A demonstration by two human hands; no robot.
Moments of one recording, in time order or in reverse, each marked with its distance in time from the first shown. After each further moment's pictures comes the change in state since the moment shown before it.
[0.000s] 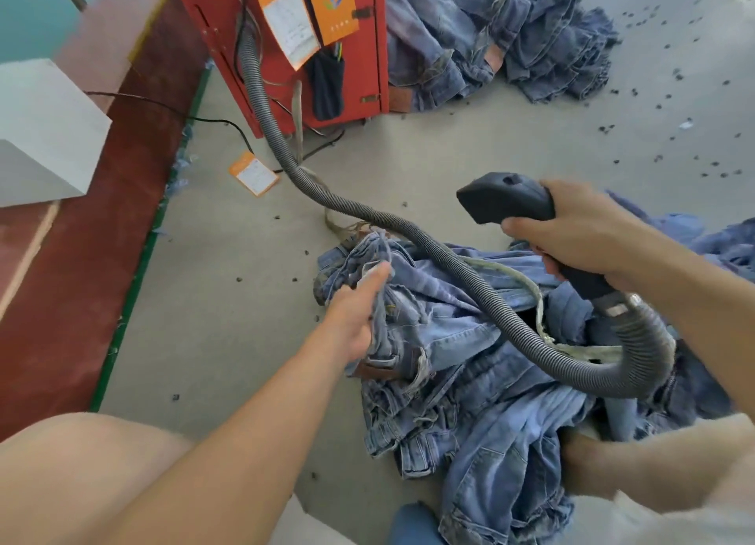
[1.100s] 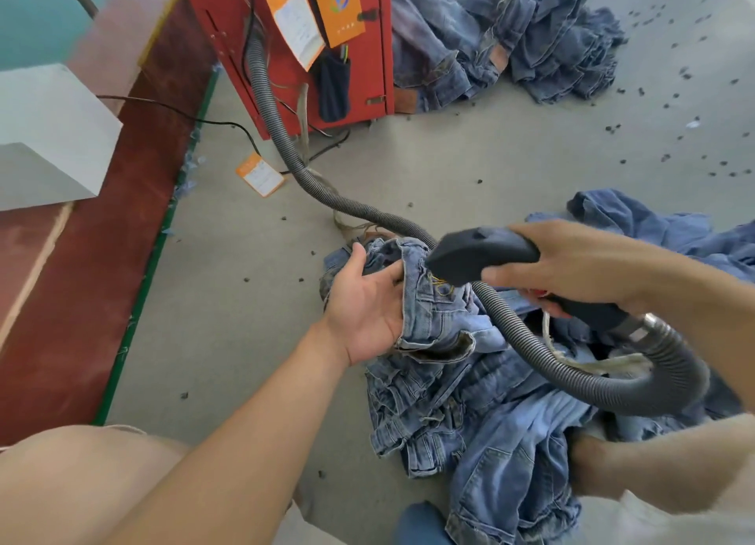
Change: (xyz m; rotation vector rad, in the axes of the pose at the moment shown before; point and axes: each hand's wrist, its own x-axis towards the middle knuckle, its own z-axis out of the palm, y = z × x) left_hand -0.023 0.007 -0.005 -0.295 -0.799 -0.012; right_hand -0.030 -0.016 0.005 0.005 -0.419 -0.065
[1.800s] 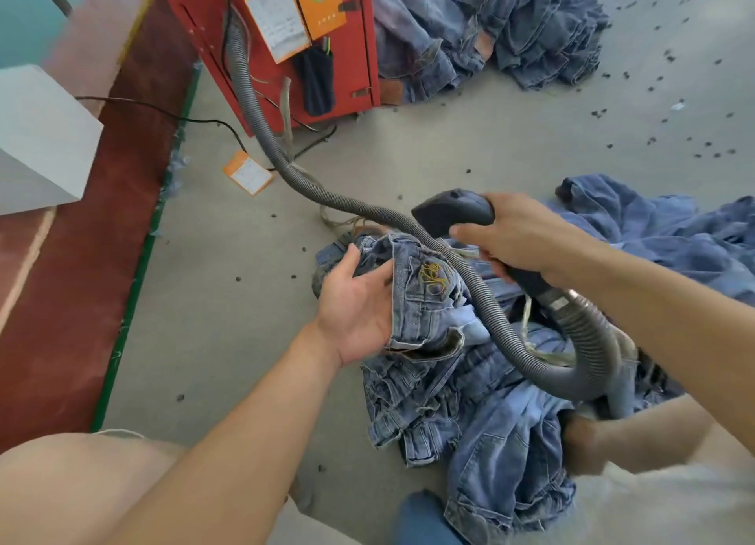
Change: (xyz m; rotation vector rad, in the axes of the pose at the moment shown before) left_hand -0.004 -0.007 -0.001 0.018 -0.016 -0.036; right_hand 0.039 -0.002 0.021 0.078 0.307 0.060
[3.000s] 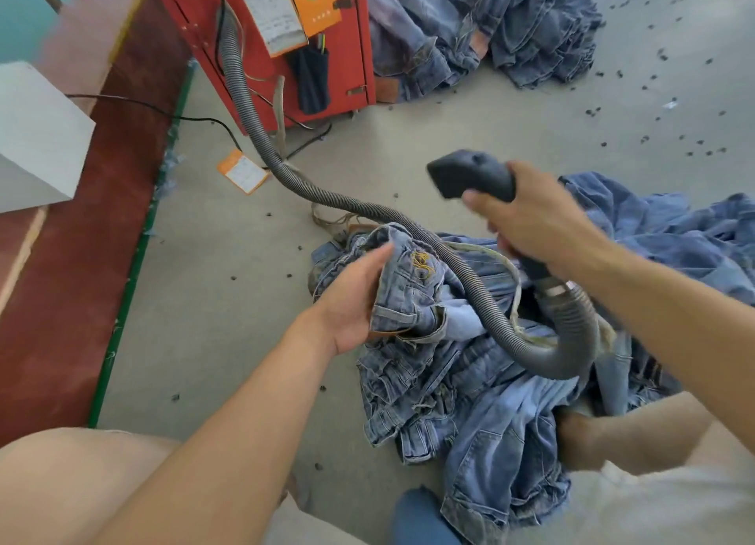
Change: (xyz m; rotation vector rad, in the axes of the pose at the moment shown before) left_hand -0.001 0.015 0.020 0.223 0.288 -0.071; right_hand 0.003 0.012 -0.008 0.063 0.265 -0.043
